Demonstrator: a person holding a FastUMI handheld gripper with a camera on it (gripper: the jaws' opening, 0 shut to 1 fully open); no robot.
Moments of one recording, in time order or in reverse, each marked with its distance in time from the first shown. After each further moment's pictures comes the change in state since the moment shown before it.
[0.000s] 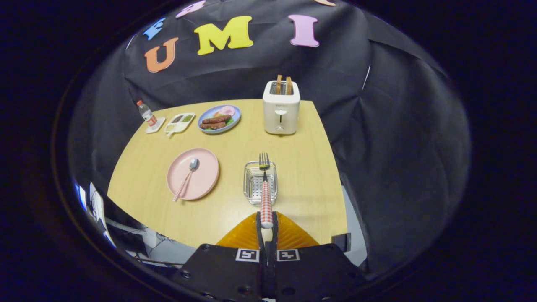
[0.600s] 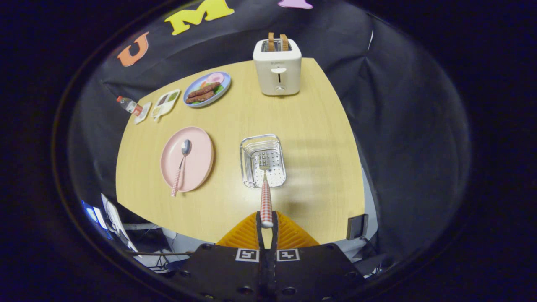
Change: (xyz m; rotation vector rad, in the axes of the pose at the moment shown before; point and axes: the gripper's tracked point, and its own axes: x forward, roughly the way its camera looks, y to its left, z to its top) arm 0.046 0.011 -0.001 0.113 0.335 0.026
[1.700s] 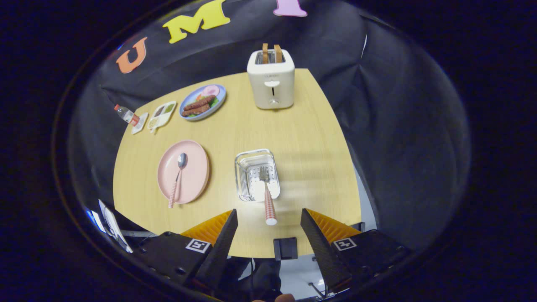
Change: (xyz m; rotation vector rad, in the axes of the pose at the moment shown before) arm -0.019 0.005 0.032 -0.013 -0.188 -0.015
